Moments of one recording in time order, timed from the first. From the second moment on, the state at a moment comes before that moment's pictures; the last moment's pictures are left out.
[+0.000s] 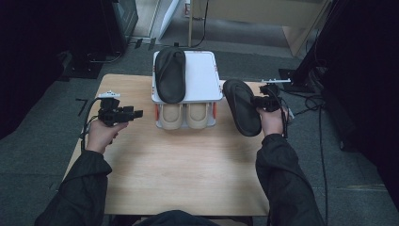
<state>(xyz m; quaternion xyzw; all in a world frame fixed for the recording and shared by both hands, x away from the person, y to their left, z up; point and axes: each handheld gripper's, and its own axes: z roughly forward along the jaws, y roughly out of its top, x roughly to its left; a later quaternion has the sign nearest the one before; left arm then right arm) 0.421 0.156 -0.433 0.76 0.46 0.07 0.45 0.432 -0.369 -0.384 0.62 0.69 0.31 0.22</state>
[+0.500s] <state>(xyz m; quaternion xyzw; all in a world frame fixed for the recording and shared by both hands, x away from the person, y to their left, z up) 0.421 0.159 -0.432 0.76 0.46 0.07 0.45 0.451 -0.359 -0.322 0.61 0.68 0.33 0.25</state>
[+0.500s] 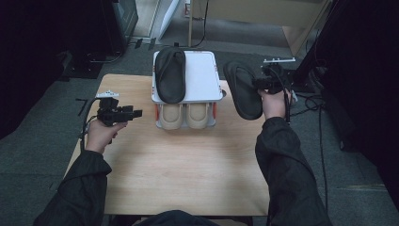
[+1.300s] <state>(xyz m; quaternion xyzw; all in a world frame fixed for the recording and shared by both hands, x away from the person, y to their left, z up) 0.423 0.162 -0.432 0.77 0.45 0.07 0.45 0.505 -0.273 -0.289 0.57 0.71 0.33 0.25</state>
